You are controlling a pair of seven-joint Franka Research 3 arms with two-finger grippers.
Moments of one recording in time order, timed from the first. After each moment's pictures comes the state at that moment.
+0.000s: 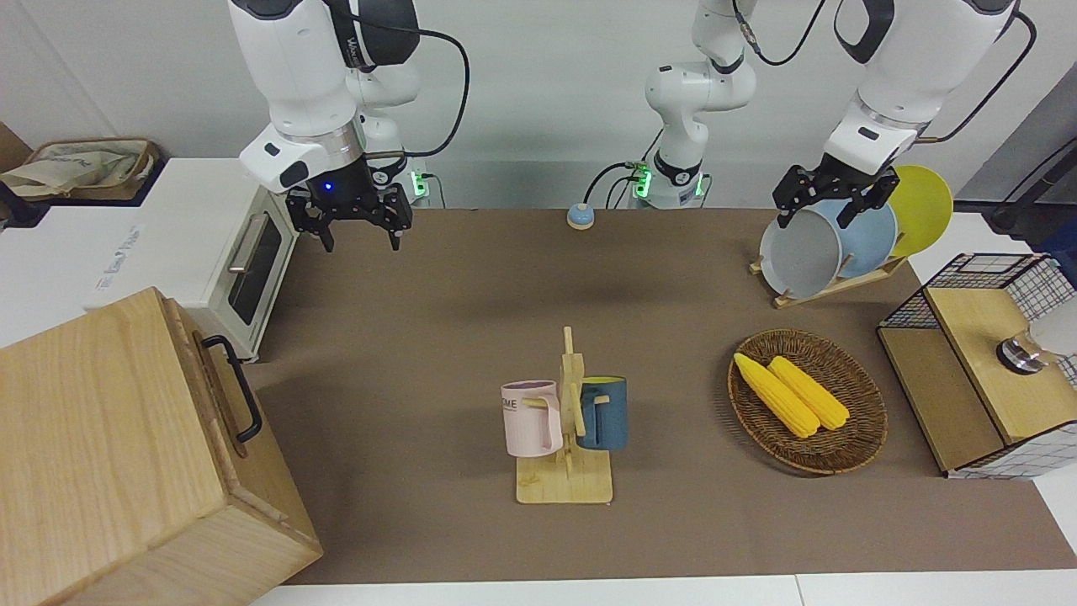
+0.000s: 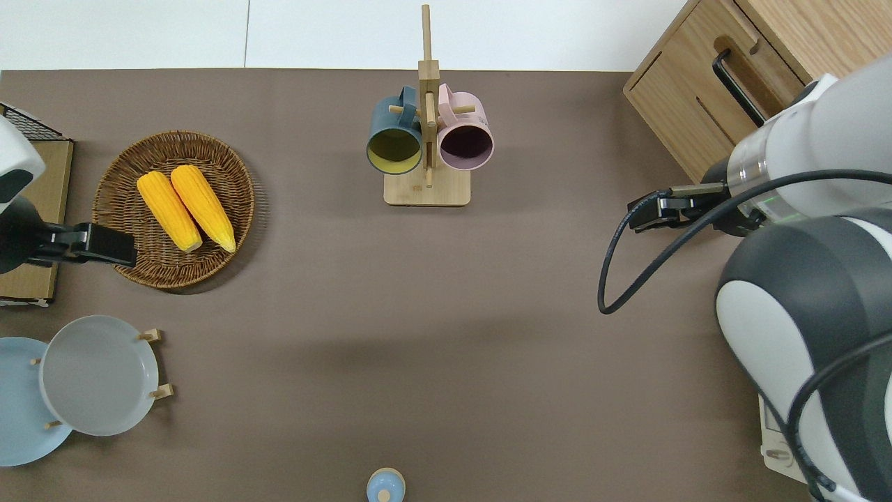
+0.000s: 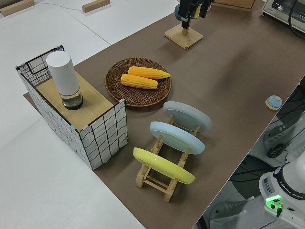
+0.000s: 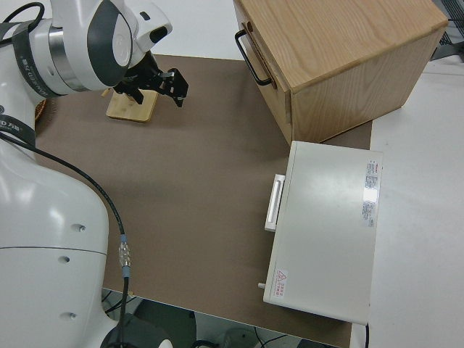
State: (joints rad) left arm 0.03 0.04 -0.06 -1.51 0.00 1.52 0.02; right arm 0.16 0.15 0.04 -1.41 -0.01 1.58 0.19
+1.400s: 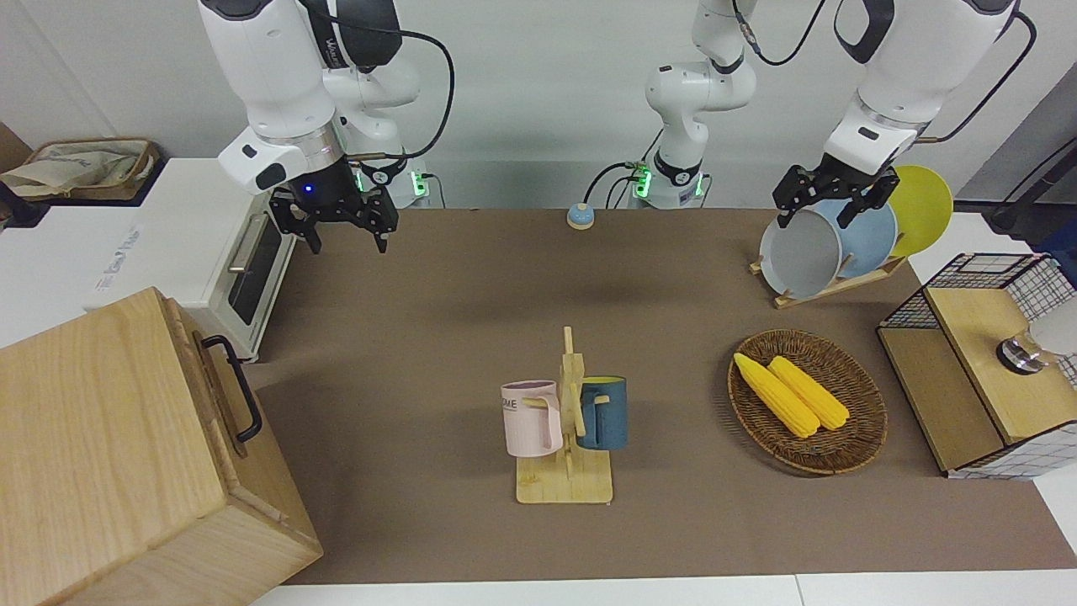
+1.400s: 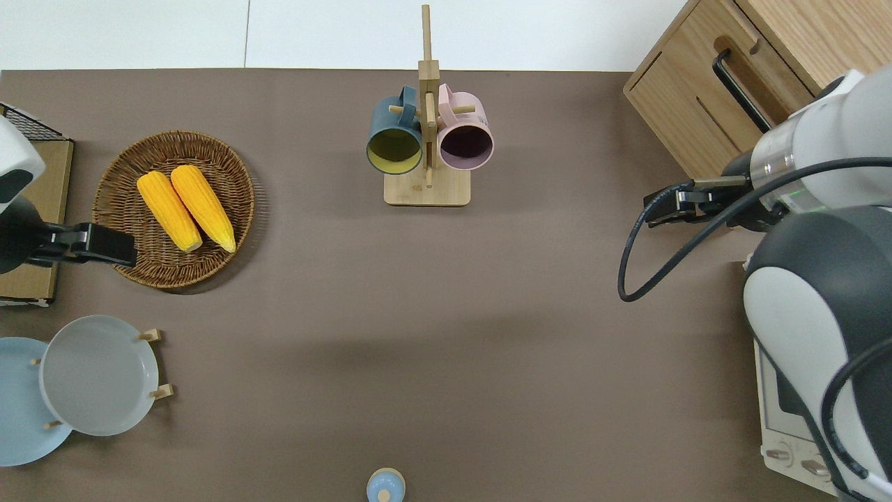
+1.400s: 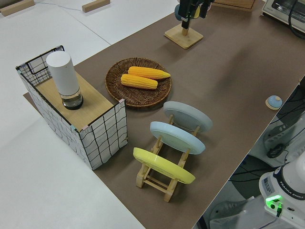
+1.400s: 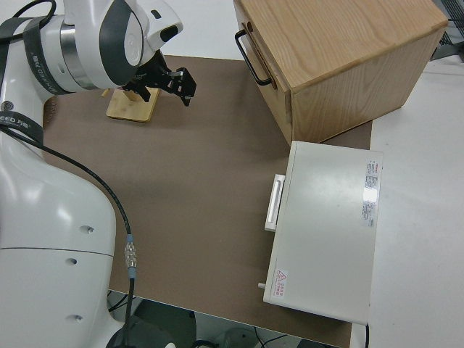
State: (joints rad) left arm 0.03 0.04 -0.06 -1.51 0.00 1.52 0.02; right arm 0.12 0.15 0.04 -1.41 0.01 1.58 0.19
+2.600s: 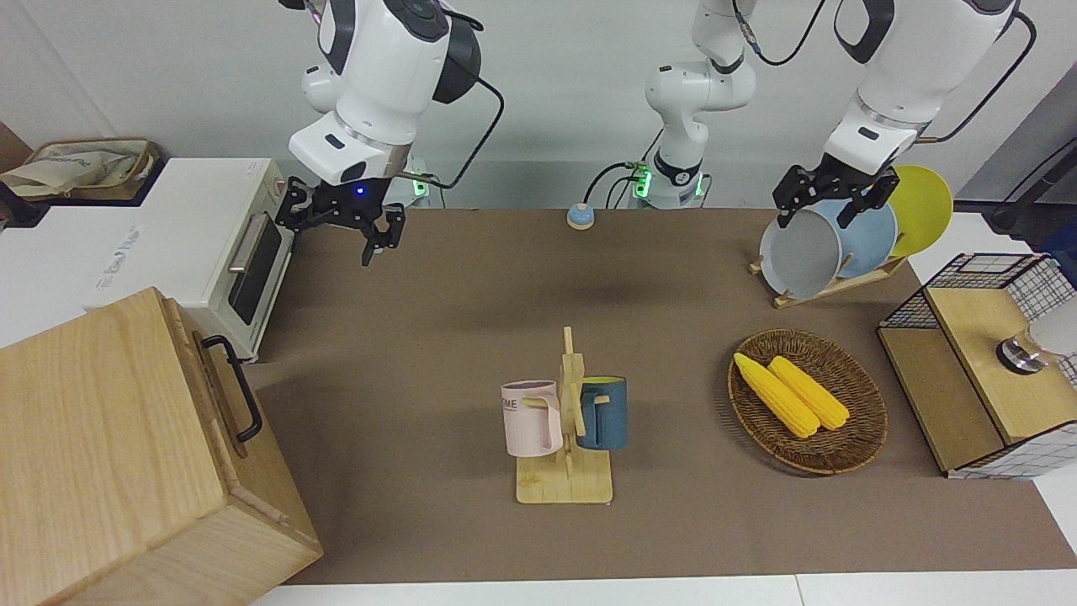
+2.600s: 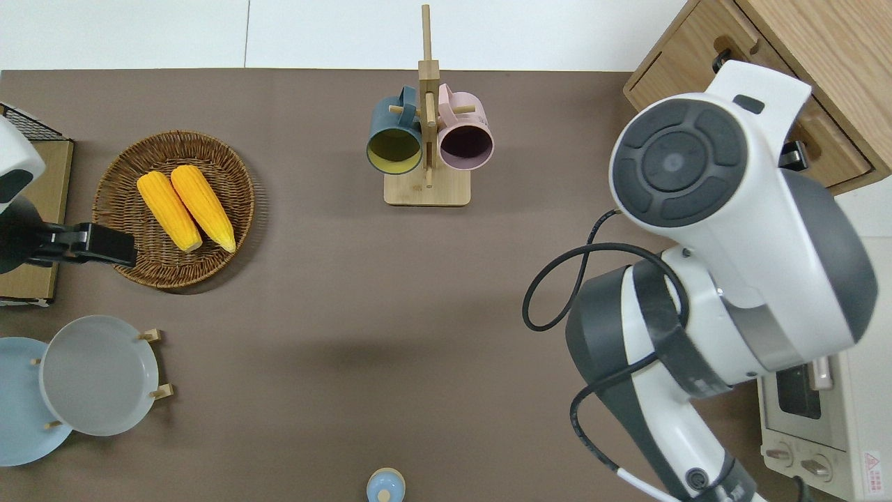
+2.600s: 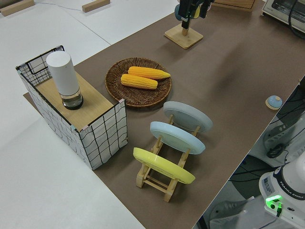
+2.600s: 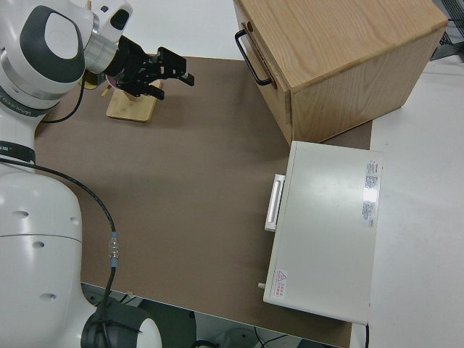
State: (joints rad) left arm 0.03 0.04 -0.06 -1.51 0.00 1.52 0.02; right arm 0.32 0.22 0.06 -1.42 -0.70 1.57 0.19
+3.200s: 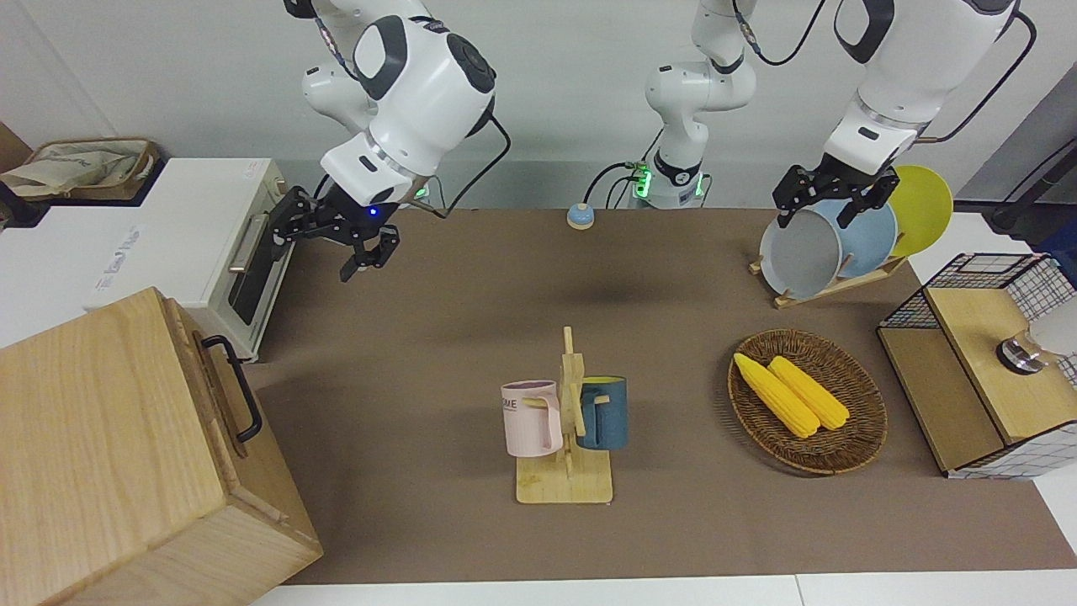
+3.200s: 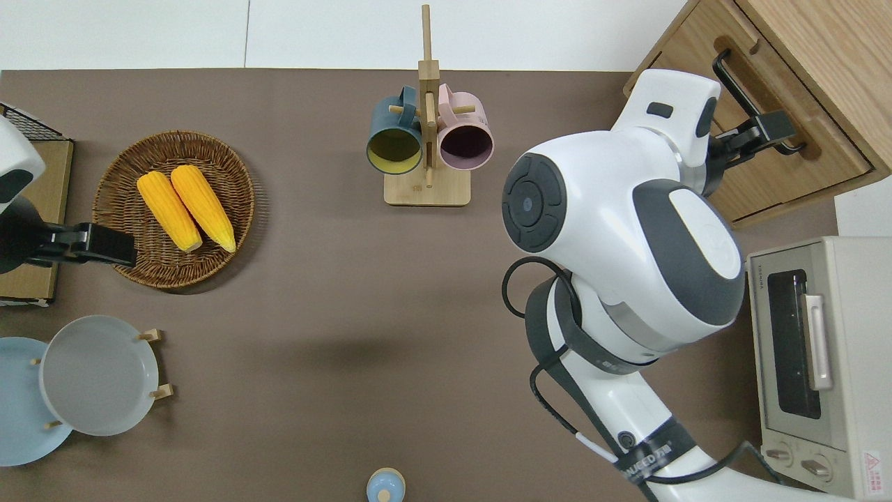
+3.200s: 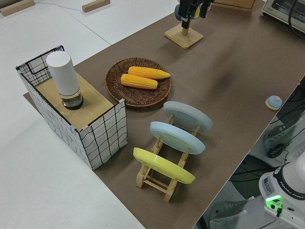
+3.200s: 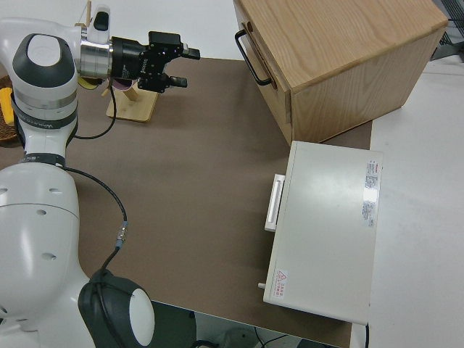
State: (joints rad) left arm 0.03 0.04 -0.06 -1.51 0.00 1.52 0.02; right arm 0.38 0.29 0.06 -1.45 -1.03 1.57 0.19
